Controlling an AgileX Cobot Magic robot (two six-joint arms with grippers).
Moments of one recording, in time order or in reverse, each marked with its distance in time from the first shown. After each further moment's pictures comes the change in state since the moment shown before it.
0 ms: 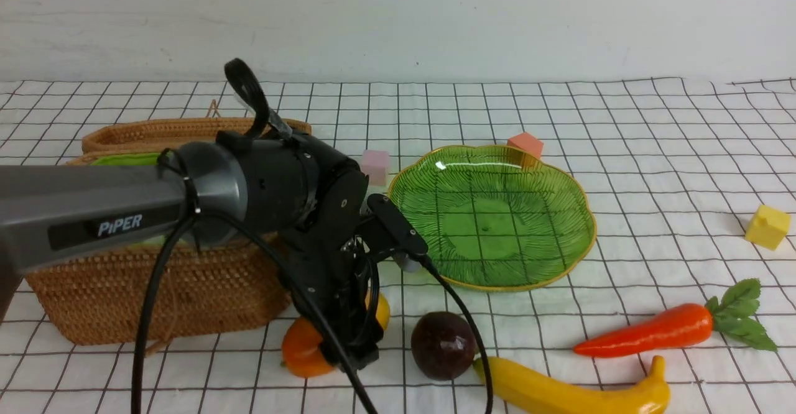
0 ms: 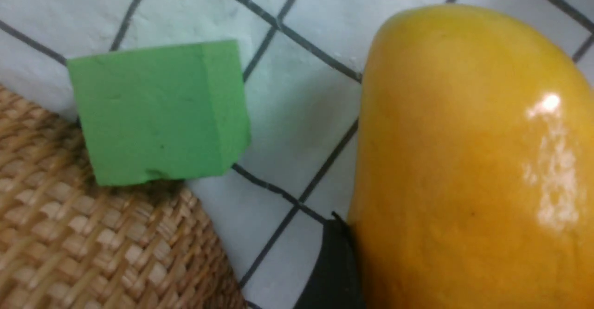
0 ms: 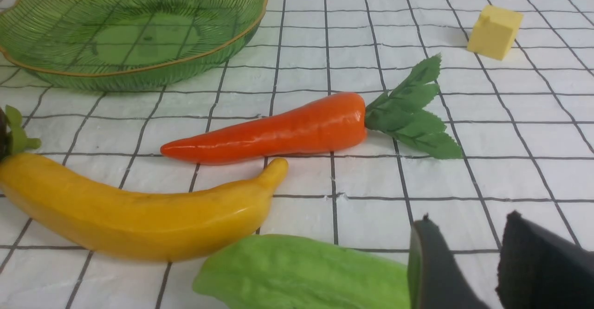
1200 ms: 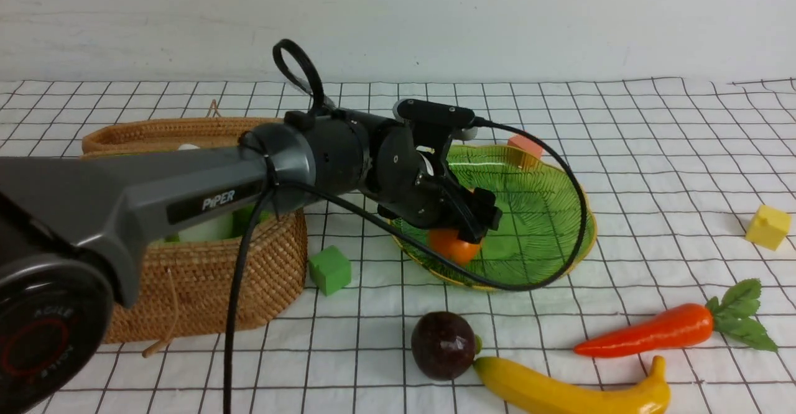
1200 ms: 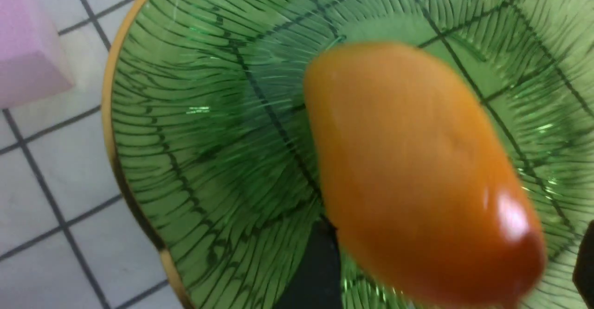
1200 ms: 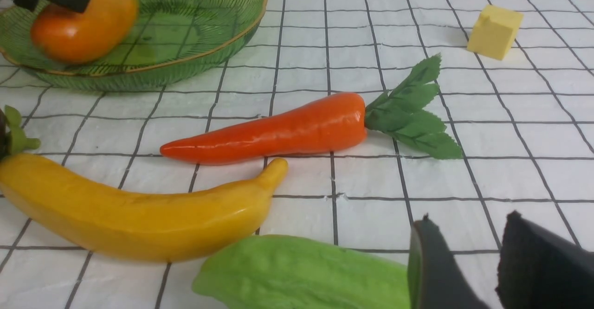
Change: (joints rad) right arm 0.000 0.000 0.000 0.000 0.000 0.000; left arm -0.001 0.168 -0.283 -0.238 -0.446 -0.359
